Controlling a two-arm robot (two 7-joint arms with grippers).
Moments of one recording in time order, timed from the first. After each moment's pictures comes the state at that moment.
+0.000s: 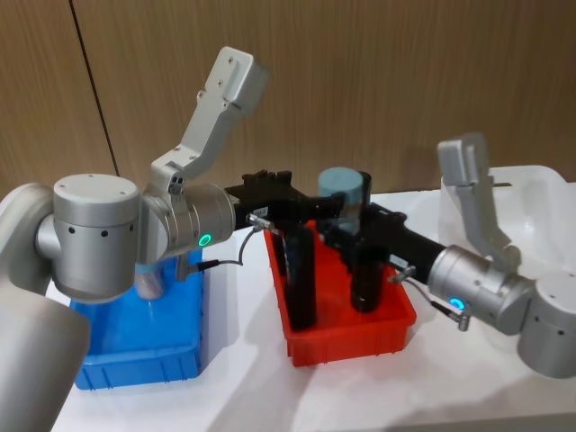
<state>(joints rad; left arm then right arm) -0.65 0.21 0.38 -1.49 -0.33 0.72 -0.43 0.44 0.21 -0.30 -1.34 0.36 0.18 0.48</state>
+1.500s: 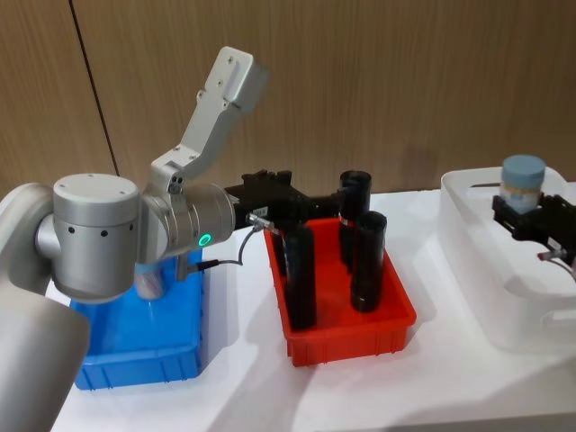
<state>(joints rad) -0.65 0.21 0.38 -1.49 -0.33 0.72 -0.43 0.41 0.37 -0.13 -1.28 0.36 0.19 0.18</state>
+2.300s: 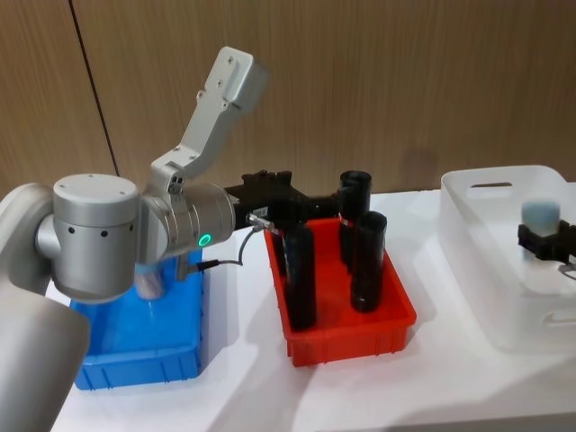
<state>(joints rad) -0.65 0.21 0.38 -1.49 -0.33 0.72 -0.43 0.54 0.37 -0.12 -0.99 0.32 0.23 0.22</state>
